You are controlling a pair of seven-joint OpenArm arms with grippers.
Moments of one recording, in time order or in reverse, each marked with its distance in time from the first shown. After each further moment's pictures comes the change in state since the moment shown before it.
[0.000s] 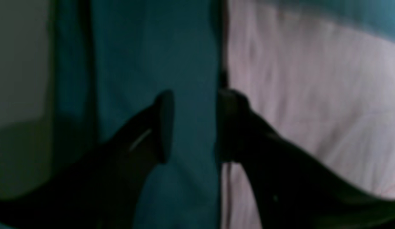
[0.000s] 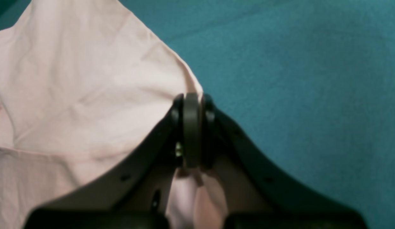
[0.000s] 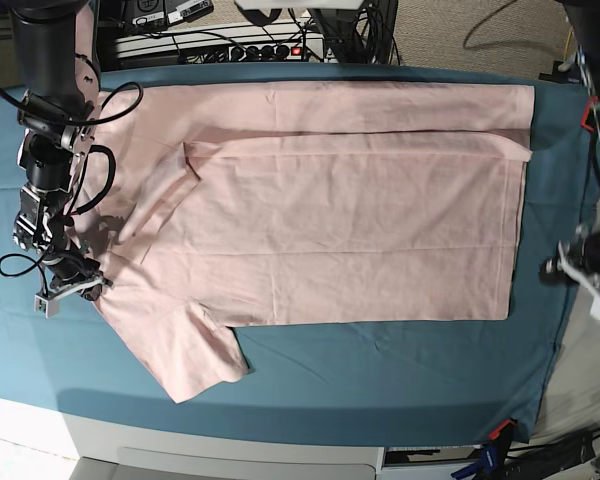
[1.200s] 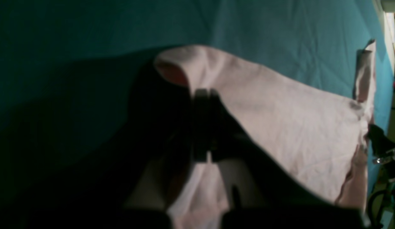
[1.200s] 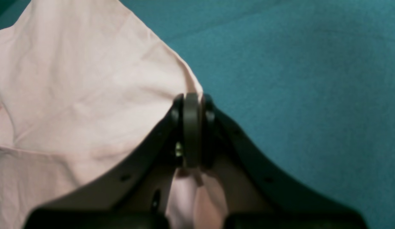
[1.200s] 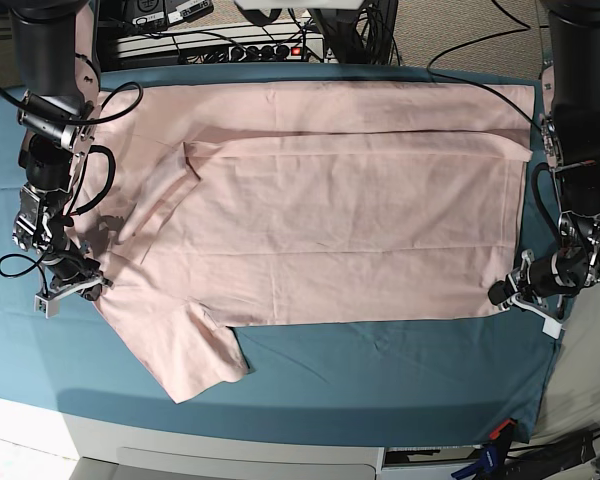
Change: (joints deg) left arm -13.4 10.3 -0.2 -25.2 2.2 -0.9 -7.2; right arm 0.0 0.0 0.0 0.1 -0.1 0.0 -0.4
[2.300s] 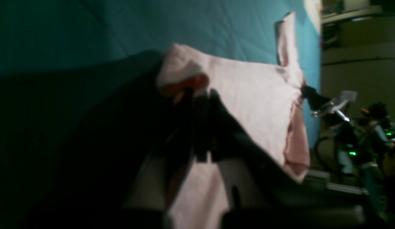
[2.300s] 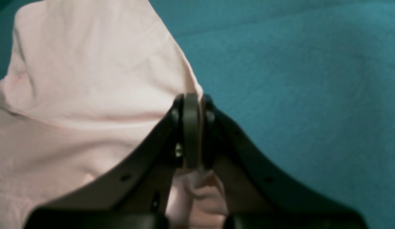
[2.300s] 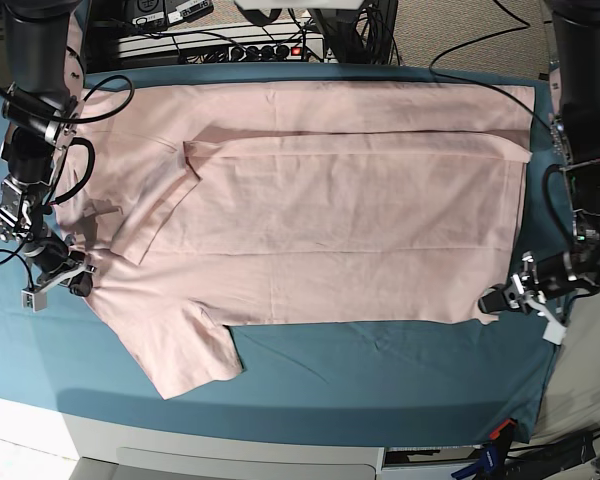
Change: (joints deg) left arm 0.2 -2.9 0.0 0.0 -20.4 -13.9 15.8; right arm -0.8 4.7 0.0 -0.3 -0.4 11.4 2.1
